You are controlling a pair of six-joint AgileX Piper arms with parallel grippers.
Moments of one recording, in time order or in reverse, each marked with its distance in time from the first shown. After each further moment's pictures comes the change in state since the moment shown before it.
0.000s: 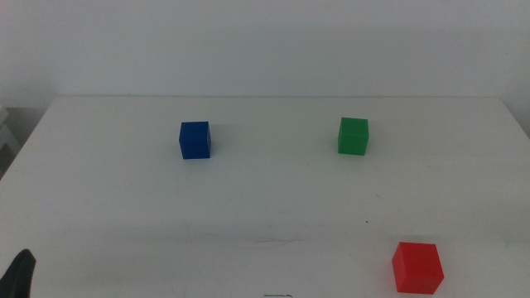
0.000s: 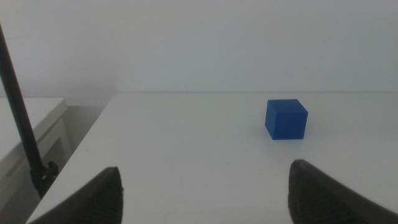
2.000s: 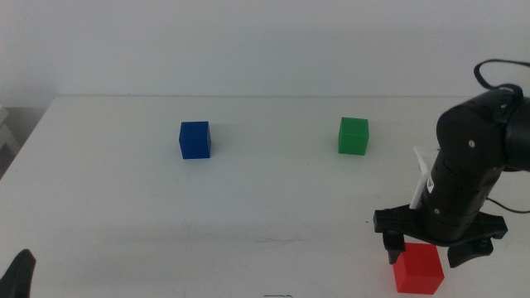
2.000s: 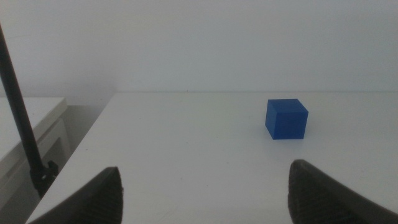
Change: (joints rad) left arm 0.000 0.000 0.000 0.000 0.000 0.000; right arm 0.457 1.211 -0.530 -0.085 0.273 0.701
